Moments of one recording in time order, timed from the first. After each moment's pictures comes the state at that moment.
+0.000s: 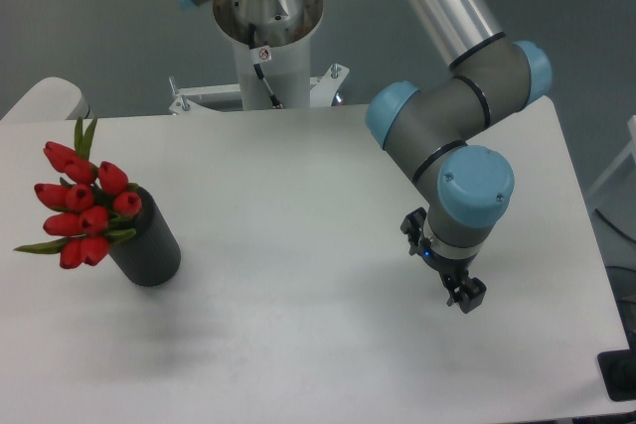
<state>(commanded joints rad) 2.55 -2.15 -1.34 -1.21 1.61 1.58</state>
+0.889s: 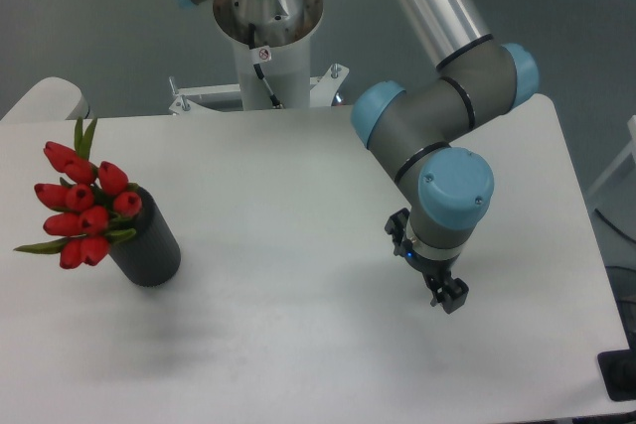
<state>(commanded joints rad) 2.51 -2.12 -1.39 -1.21 1.53 1.53</state>
